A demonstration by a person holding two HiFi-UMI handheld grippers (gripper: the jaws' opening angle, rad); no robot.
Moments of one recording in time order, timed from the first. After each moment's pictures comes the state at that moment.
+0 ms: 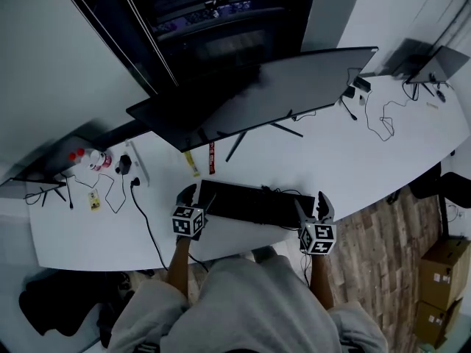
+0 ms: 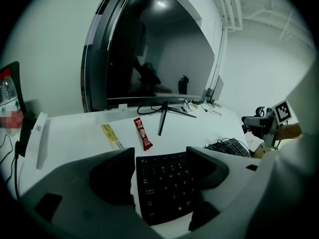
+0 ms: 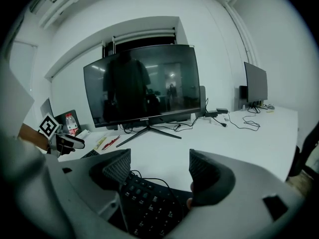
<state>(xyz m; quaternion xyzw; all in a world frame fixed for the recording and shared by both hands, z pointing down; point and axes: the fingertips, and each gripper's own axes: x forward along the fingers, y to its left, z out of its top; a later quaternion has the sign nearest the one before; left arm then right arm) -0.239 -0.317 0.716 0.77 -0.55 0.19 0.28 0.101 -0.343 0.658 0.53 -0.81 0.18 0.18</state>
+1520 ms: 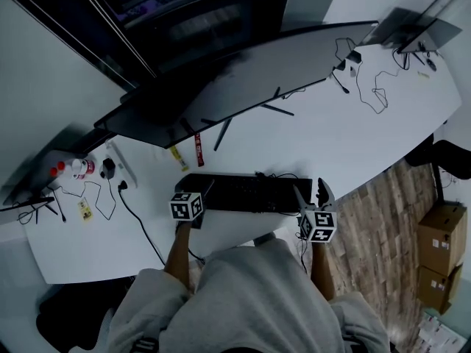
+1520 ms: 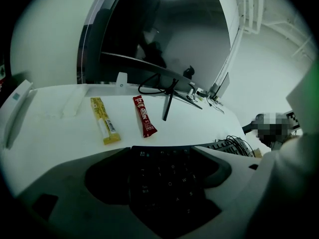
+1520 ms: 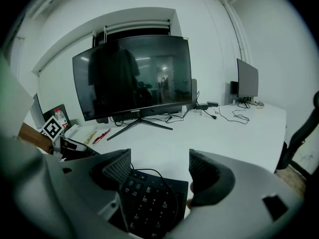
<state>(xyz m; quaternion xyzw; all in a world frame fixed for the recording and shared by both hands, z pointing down) -0.229 -0.341 0.779 0.75 -0.51 0.19 0.37 0.115 -0.340 0.676 0.57 -0.77 0.20 0.21</state>
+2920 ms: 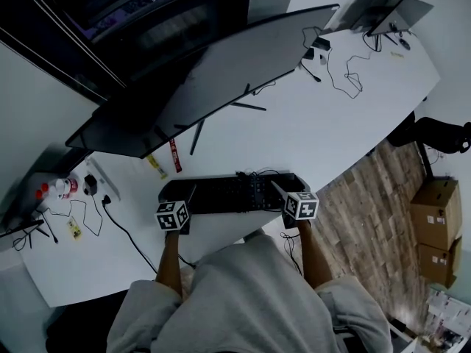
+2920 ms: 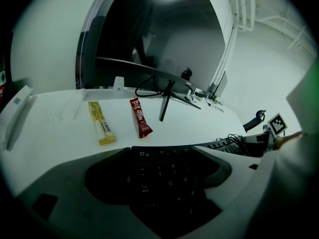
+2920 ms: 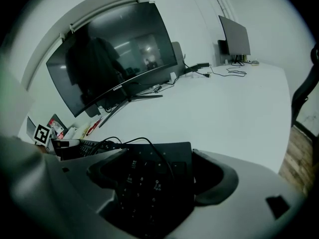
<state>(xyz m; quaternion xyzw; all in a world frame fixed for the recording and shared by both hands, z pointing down) -0.223 -0.340 0.778 0.76 -0.52 0.19 0.34 0.131 -0.327 0.781 0.54 -0.72 0.38 0.21</state>
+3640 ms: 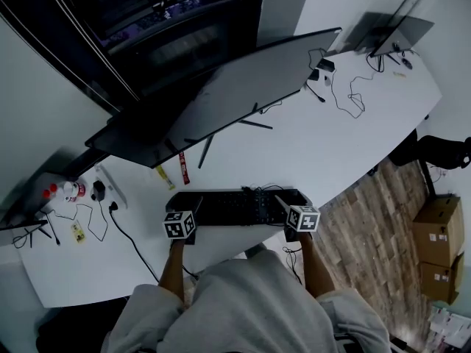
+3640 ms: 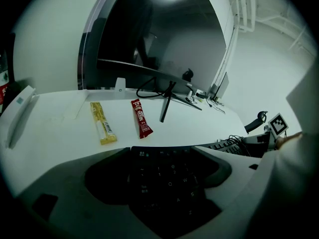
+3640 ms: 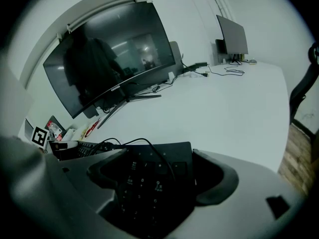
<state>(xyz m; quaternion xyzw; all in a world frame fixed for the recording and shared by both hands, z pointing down) -0.223 -0.340 0.778 0.75 -0.53 0.19 0.34 0.133 -0.330 0.783 0.55 -0.71 0.38 0.22</state>
